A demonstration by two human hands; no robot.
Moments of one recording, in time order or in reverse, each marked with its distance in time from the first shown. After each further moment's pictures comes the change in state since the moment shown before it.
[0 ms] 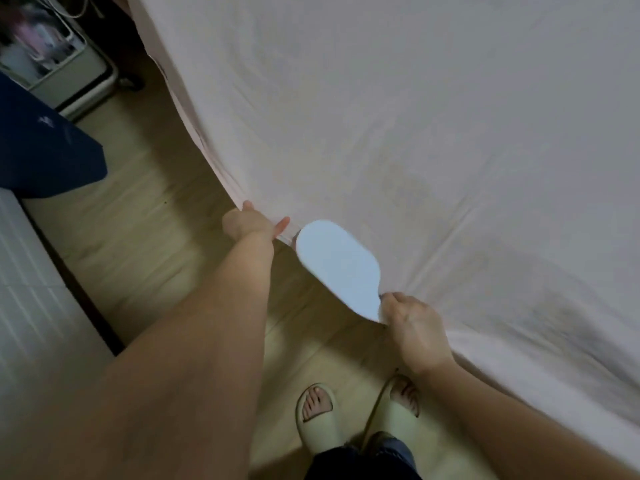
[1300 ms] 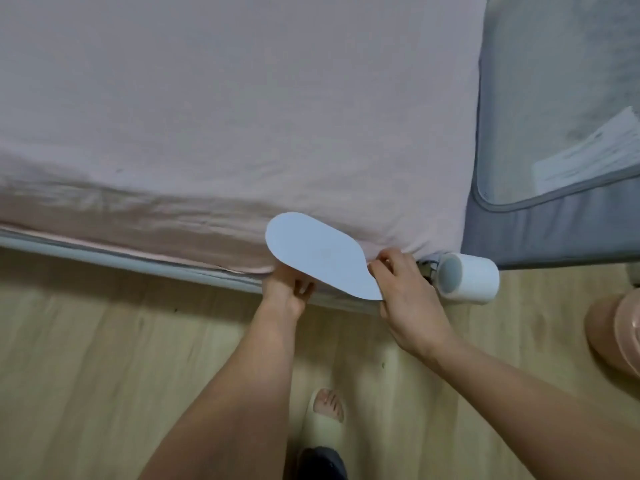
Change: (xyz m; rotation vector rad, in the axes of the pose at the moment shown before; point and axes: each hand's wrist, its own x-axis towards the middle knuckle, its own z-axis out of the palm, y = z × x) left_hand -0.532 -0.317 0.373 -0.304 -0.810 -0.290; right_hand -0.526 0.366 0.046 0.189 0.228 0.538
